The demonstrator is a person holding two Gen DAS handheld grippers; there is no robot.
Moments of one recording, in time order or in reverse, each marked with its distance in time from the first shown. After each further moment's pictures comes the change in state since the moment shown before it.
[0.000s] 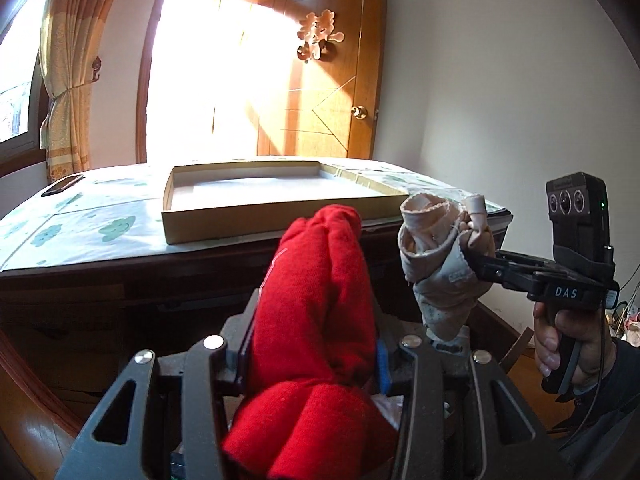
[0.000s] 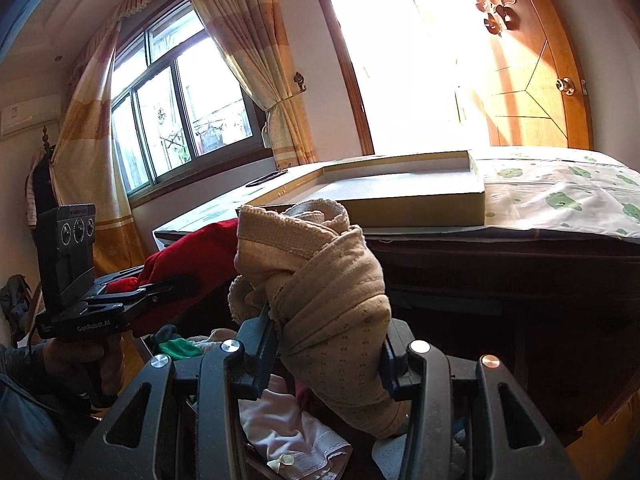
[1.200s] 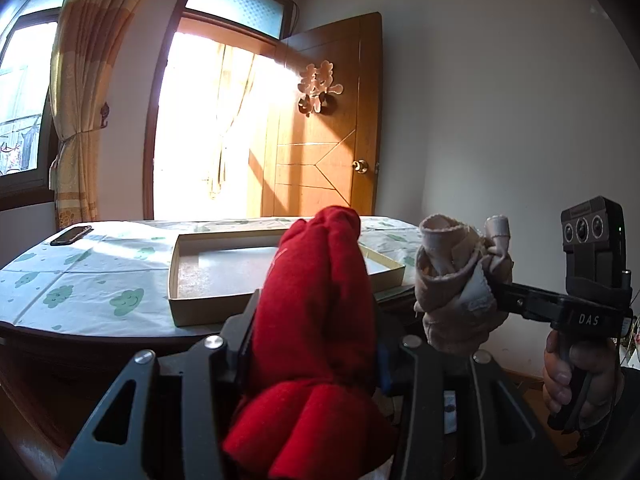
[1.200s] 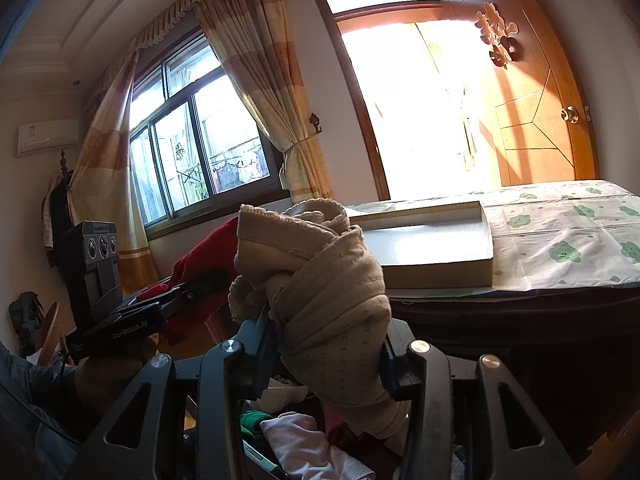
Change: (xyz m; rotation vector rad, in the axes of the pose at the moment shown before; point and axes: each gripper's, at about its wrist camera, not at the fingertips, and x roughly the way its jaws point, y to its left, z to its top) left arm -0.010 -0.012 0.036 0.027 -0.190 0.014; right arm -0.031 0.008 0.028 -0.004 -0.140 0.059
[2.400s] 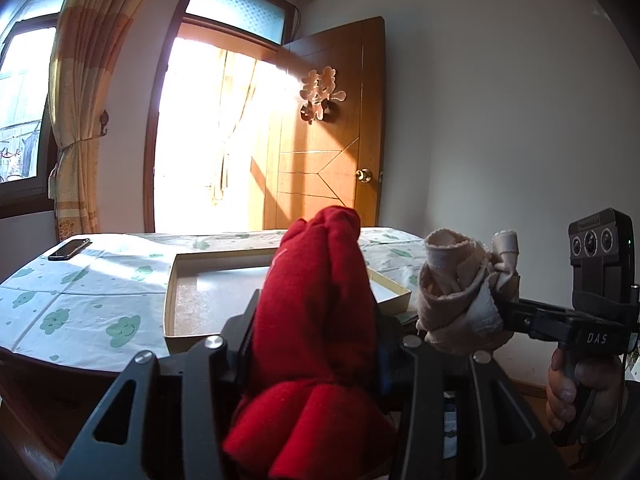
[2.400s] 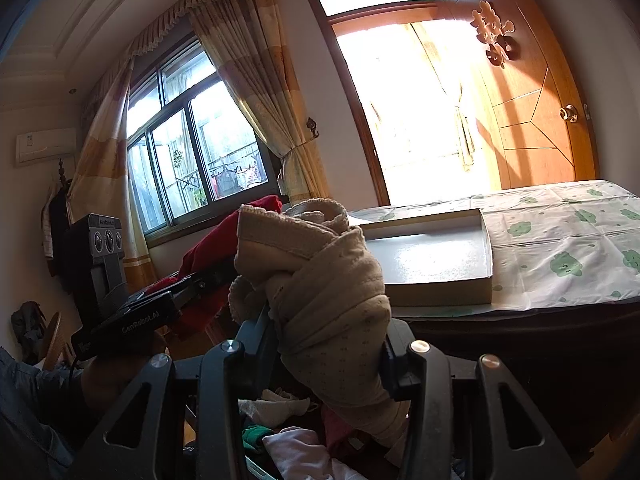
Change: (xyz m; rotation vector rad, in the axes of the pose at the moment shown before) left arm 0.018 -0.005 0.026 0.001 -0.018 0.008; right arm 0.005 -0.007 0.016 0.024 -0.007 0.004
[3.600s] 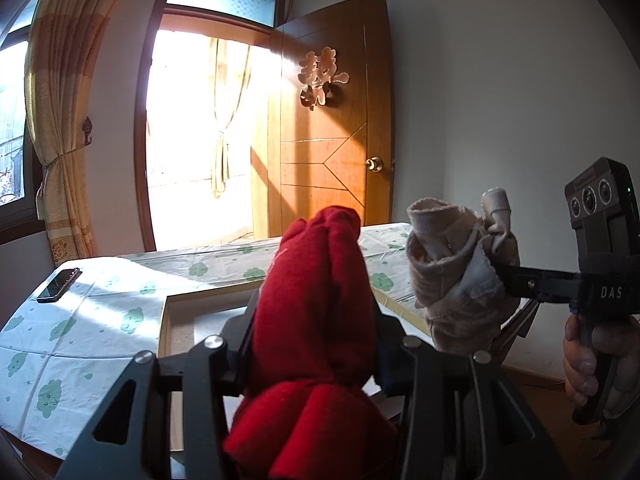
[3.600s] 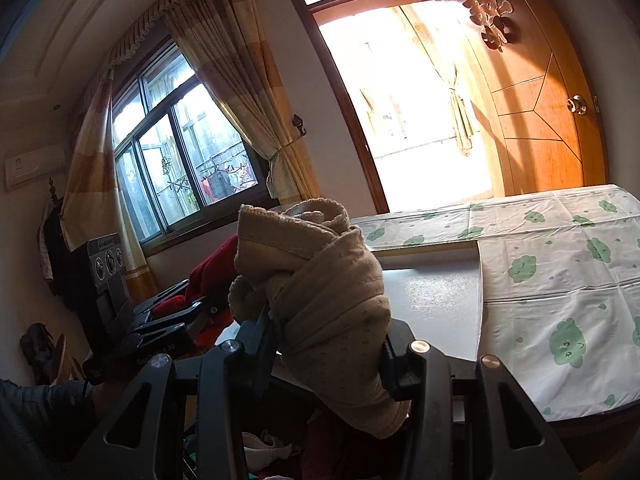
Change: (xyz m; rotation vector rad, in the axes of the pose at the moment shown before) left arm 0.098 0.008 0.070 0.047 0.082 0.027; right arm 0.054 -0.049 0.091 0.072 0.066 0.010
